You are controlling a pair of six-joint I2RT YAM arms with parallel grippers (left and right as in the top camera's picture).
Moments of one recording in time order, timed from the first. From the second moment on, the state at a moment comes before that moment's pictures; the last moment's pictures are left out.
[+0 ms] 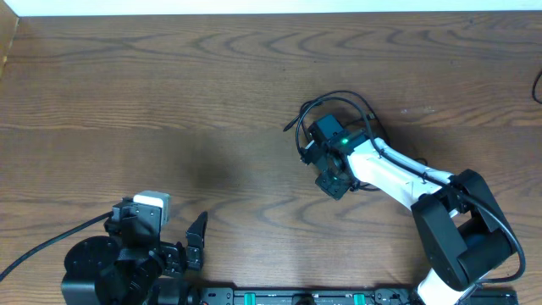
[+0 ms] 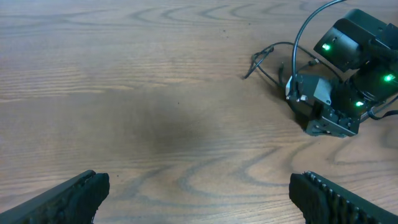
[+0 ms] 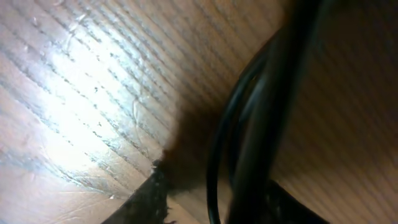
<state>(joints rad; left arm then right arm) -0.05 0.44 1.03 -1.21 0.19 0.02 0.57 1.84 1.06 -0.73 0.00 -0.27</state>
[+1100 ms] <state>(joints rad) -0.05 0.44 1.03 -1.21 0.19 0.02 0.43 1.89 1.54 -0.89 -0.27 -0.33</state>
